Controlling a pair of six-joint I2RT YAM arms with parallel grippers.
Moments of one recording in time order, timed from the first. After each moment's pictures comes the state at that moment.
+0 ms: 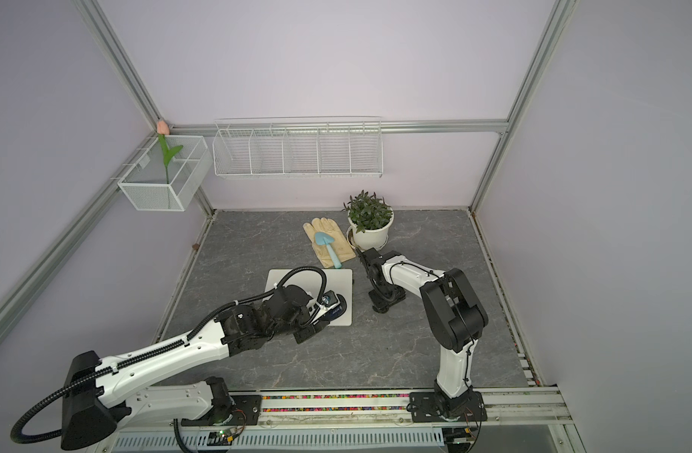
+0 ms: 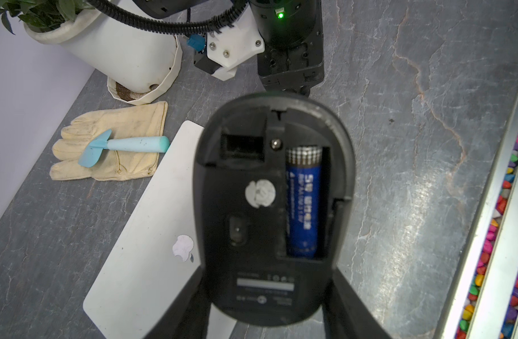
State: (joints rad) left arm -1.07 1.15 0.88 -0.51 -0.13 0.24; right arm 0.55 1.87 1.22 -0.95 0.16 0.06
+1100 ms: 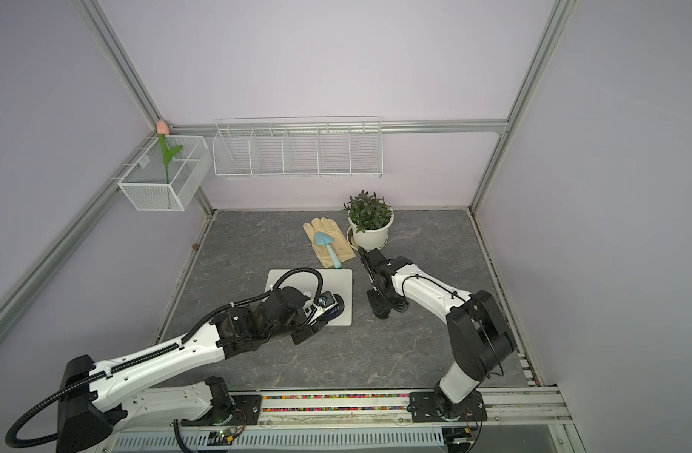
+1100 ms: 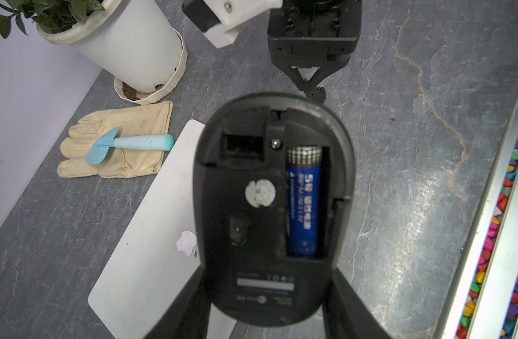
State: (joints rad) left arm -1.07 1.11 0.86 -0.51 -0.14 0.24; right arm 0.61 1.60 1.12 -0.92 0.06 0.23
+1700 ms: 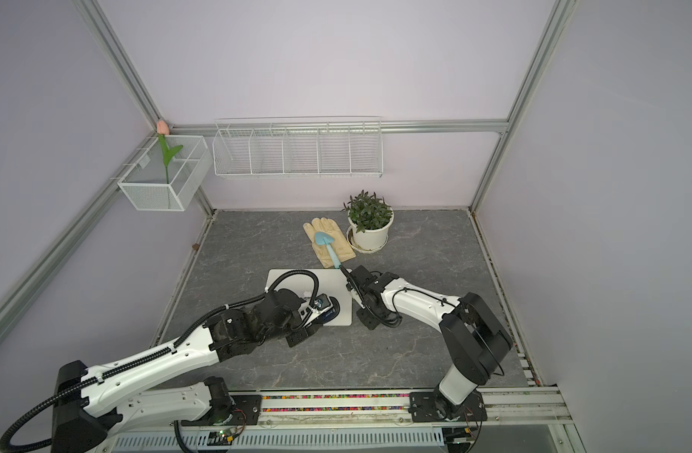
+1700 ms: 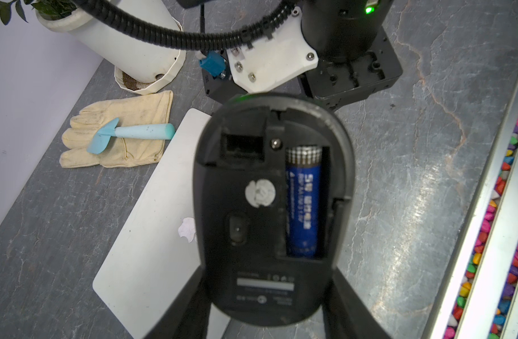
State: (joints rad) left arm -1.07 1.07 0.84 -0.56 -0.14 0.24; right arm 0.75 1.63 1.03 -0.80 0.09 -0.02
